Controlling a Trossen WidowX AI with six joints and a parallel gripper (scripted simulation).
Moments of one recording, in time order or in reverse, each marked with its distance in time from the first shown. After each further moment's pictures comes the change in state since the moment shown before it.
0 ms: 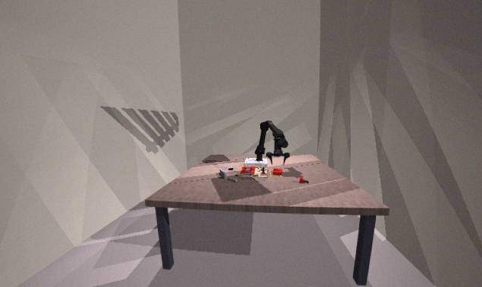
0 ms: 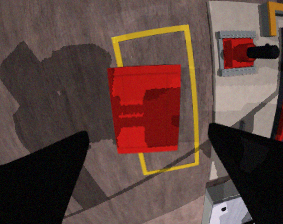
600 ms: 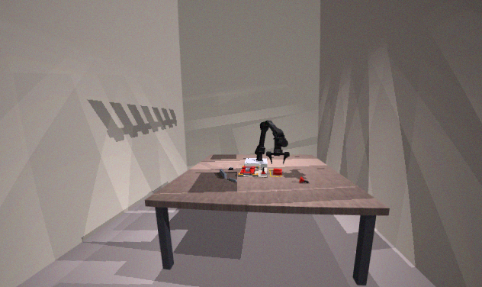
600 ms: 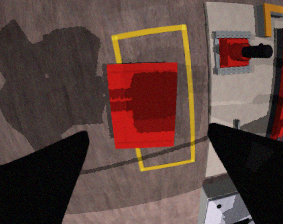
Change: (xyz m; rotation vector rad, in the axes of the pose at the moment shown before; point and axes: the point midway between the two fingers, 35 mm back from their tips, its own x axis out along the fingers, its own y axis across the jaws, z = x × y) arm -0.006 -0.002 -0.003 -0.019 0.001 -0.006
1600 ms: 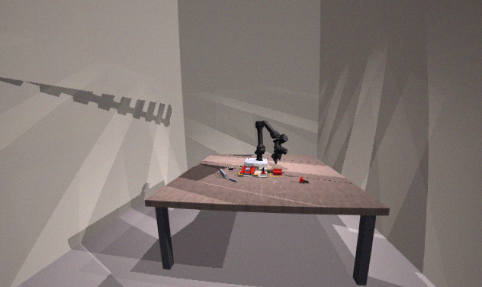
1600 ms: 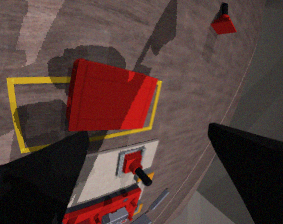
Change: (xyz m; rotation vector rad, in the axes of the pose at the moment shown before) arm -0.006 0.002 -0.028 -1.832 -0.430 -0.545
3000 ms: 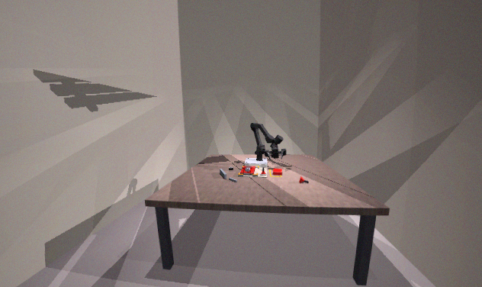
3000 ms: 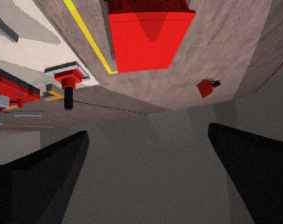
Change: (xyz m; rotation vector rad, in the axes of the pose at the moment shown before) arm -0.024 0.021 -0.012 -1.210 0.303 -0.330
